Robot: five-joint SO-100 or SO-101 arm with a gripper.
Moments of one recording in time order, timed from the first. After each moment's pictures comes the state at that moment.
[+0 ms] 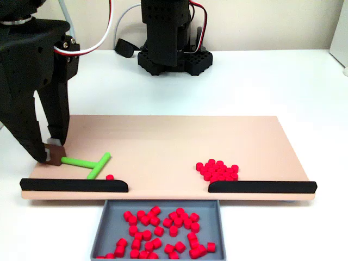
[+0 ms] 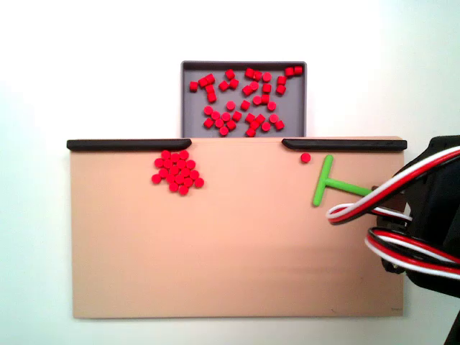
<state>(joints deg) 23.9 49.4 47.4 90.4 -184.1</state>
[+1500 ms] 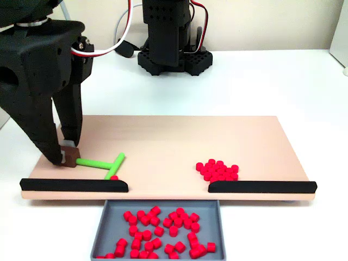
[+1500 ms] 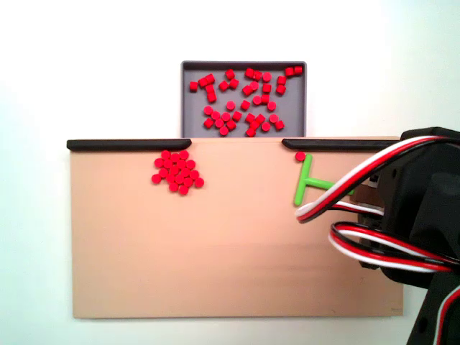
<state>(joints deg) 21.2 49.5 47.8 90.9 -184.1</state>
